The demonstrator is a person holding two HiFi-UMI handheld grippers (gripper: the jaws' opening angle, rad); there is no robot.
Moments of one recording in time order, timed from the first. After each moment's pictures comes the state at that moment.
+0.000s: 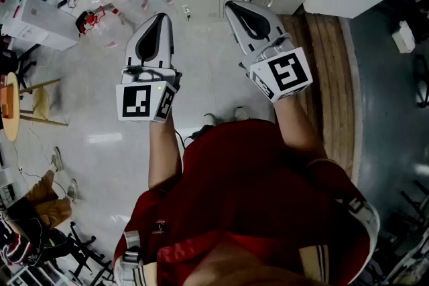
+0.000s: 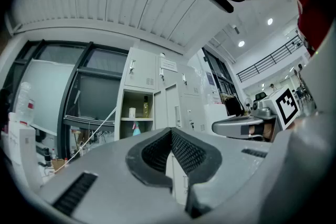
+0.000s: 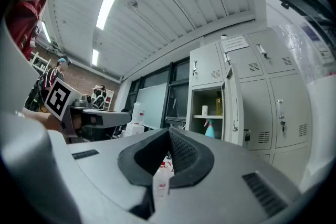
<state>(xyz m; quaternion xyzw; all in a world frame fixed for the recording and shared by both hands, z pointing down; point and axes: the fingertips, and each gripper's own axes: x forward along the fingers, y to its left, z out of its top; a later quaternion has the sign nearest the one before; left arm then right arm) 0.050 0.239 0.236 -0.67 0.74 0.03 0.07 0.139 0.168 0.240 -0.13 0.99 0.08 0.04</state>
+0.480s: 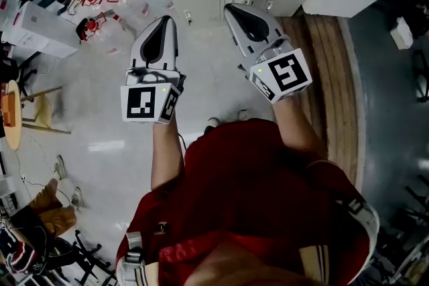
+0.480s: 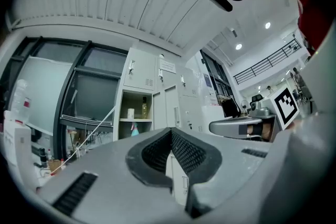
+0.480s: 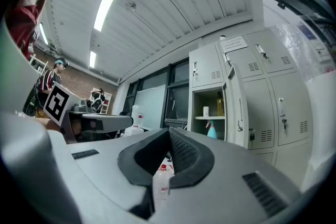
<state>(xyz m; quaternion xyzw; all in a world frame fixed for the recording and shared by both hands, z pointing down) 0.034 0.248 0.236 -0.68 0.73 0.03 0.07 0.119 0.183 0.238 -0.14 0.99 0.06 0.05</state>
